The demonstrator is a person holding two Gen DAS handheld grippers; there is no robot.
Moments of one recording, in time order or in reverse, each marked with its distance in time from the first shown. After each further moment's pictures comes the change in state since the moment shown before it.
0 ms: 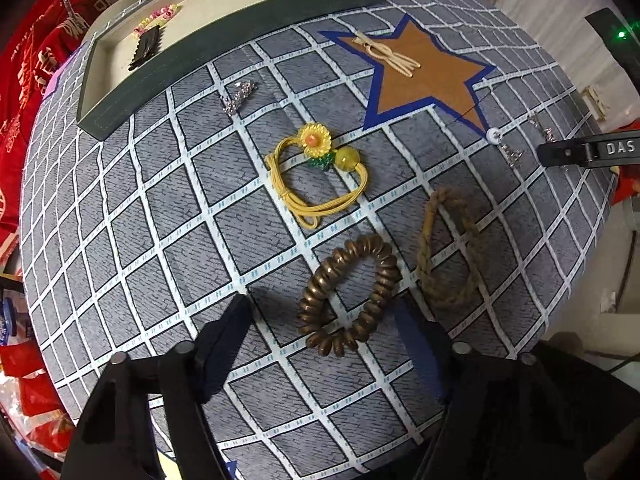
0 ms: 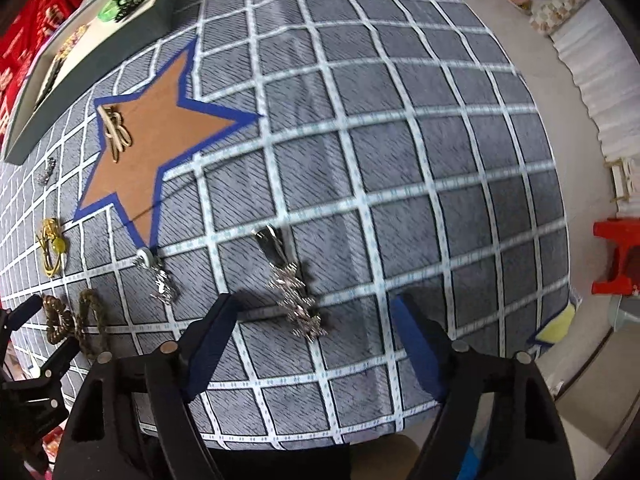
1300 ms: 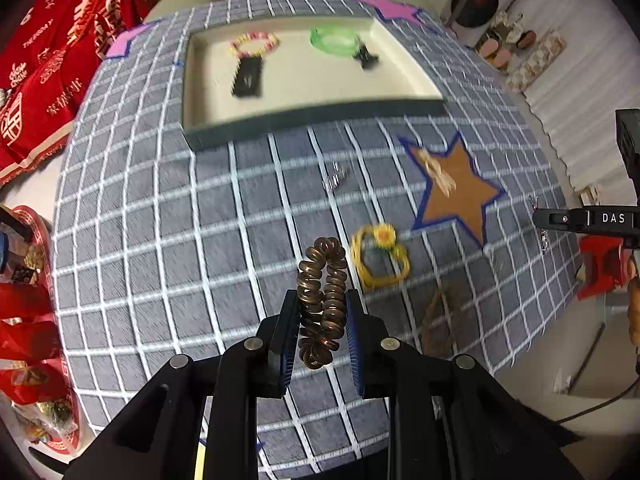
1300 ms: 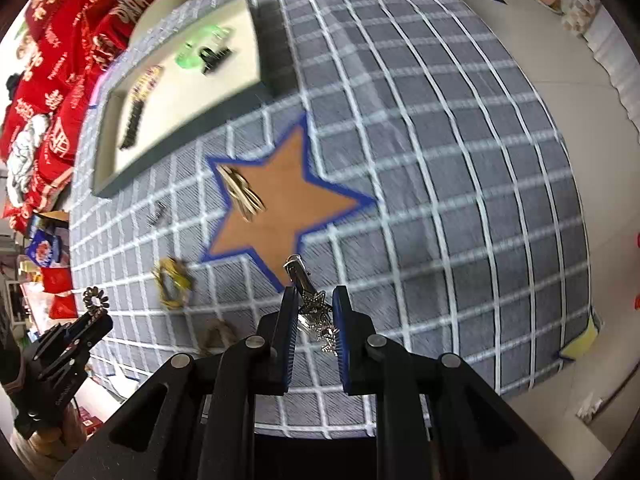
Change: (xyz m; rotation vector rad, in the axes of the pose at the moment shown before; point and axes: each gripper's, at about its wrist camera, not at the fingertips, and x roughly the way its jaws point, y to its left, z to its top) left arm -0.087 0.108 0.009 -0.264 -0.139 -0.084; right arm -0.082 0.042 0.037 0.005 -0.073 0.245
